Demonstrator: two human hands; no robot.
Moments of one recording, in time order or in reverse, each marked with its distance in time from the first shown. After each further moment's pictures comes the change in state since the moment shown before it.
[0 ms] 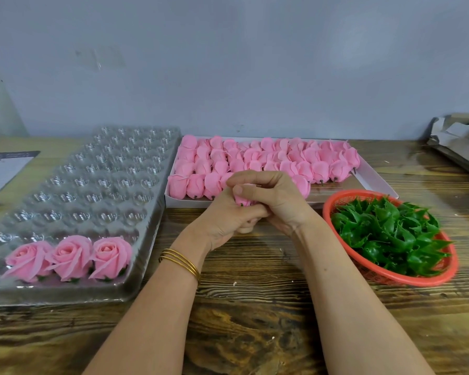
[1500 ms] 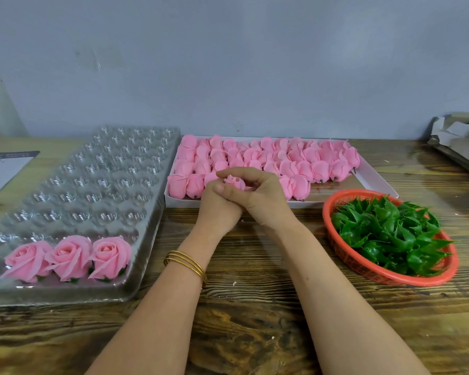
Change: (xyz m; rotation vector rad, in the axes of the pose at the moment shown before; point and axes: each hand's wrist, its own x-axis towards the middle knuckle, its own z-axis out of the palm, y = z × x) left_hand 0.009 0.000 -0.001 0.591 0.551 0.169; right_hand 0.007 0.013 0.023 -0.202 0.237 -0.088
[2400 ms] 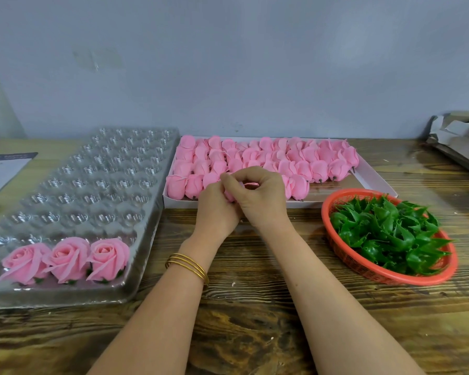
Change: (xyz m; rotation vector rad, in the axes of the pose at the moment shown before) left_hand -0.001 -0.008 0.001 0.107 0.034 0.044; right_hand 0.002 0.008 0.008 -0.253 0.257 -0.120
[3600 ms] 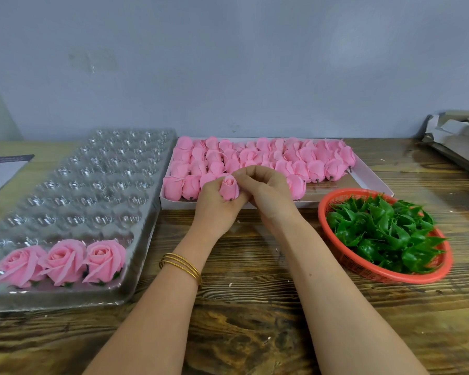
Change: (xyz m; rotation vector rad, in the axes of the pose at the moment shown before) left_hand 0.001 -0.001 0.001 -0.269 -0.066 0.000; right_hand 0.011 0.000 -0.019 0.272 -0.139 0.281
